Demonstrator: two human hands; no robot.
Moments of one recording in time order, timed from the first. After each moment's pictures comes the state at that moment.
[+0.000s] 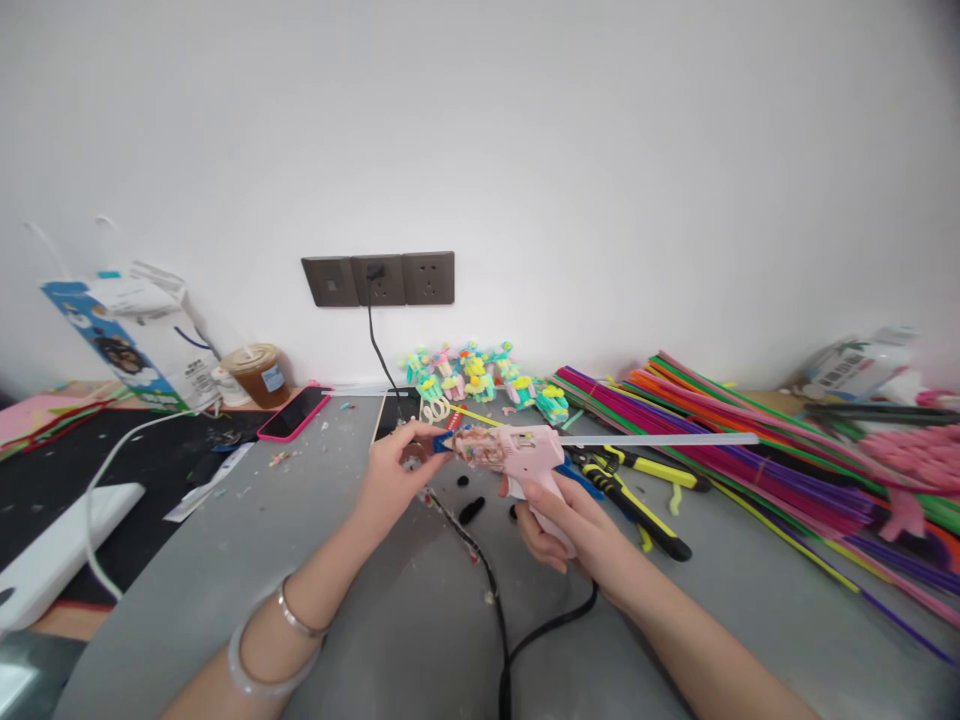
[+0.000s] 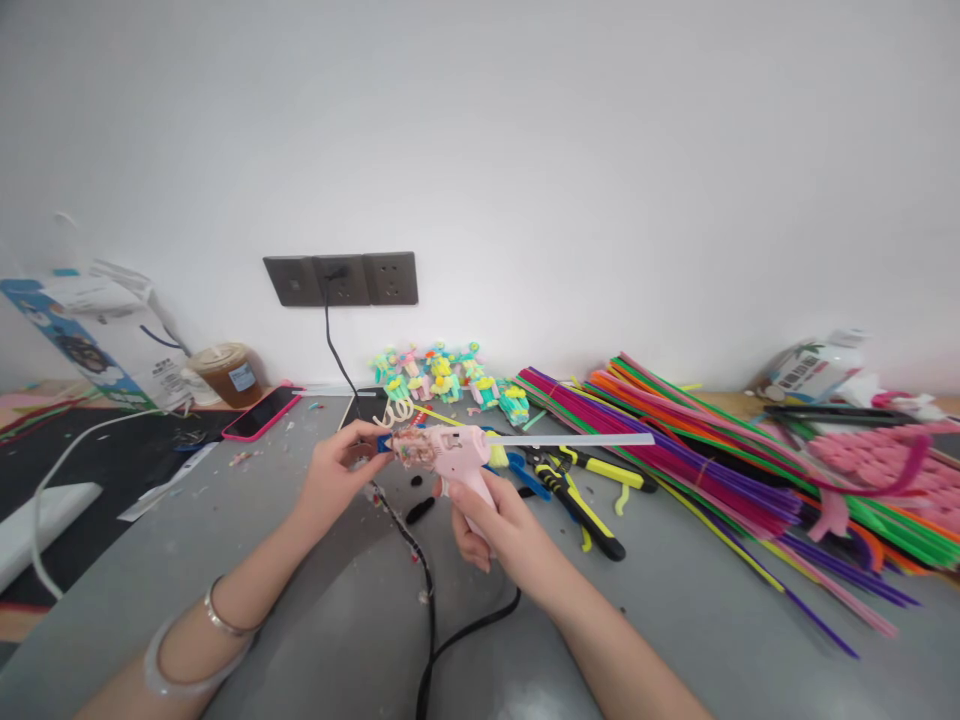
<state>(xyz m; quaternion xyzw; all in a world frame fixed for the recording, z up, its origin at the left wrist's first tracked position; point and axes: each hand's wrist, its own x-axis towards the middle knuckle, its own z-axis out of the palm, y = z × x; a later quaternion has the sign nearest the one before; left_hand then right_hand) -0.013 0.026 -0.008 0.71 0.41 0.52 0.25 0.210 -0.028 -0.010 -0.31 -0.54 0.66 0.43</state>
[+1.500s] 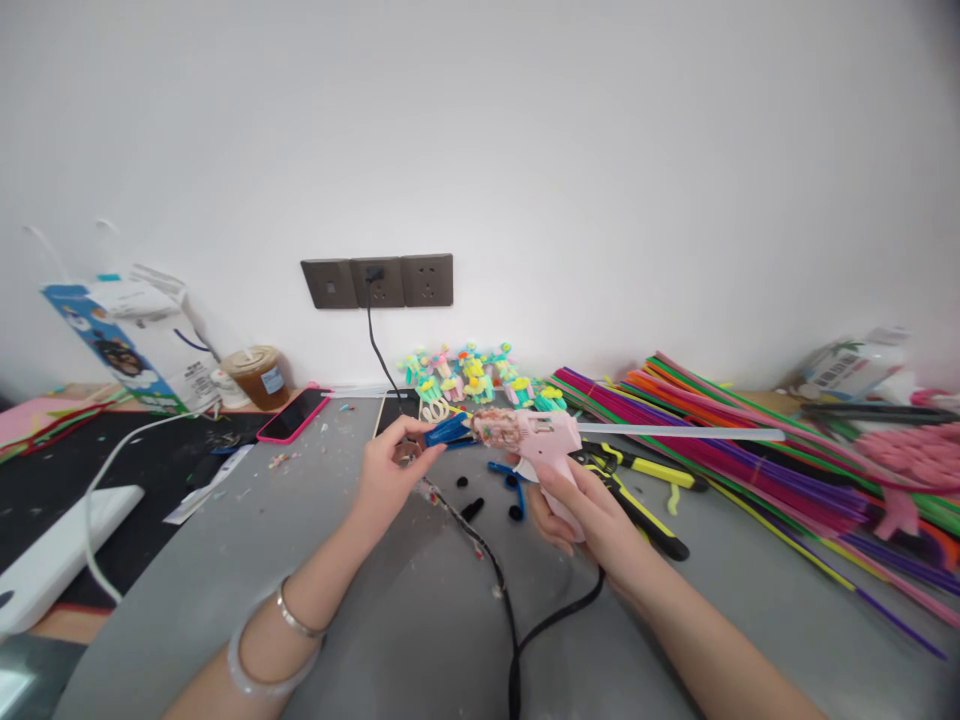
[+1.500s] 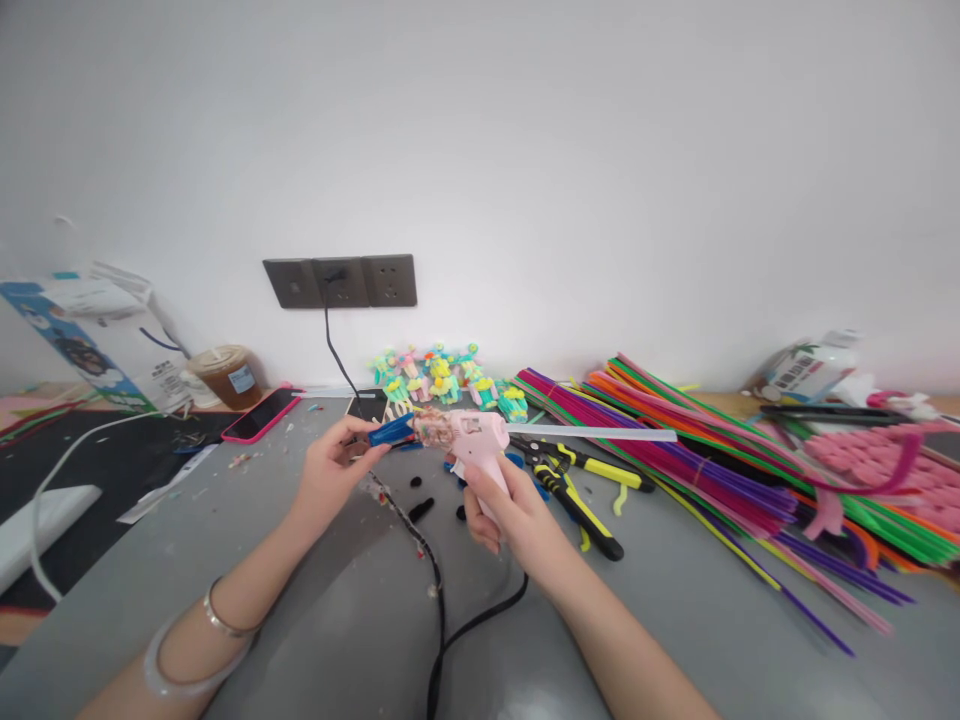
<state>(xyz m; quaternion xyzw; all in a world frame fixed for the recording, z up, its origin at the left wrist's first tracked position) -0.018 0.029 -0.014 0.66 0.42 0.56 0.27 0.213 -0.023 -0.002 -0.36 -0.52 0.62 0.47</state>
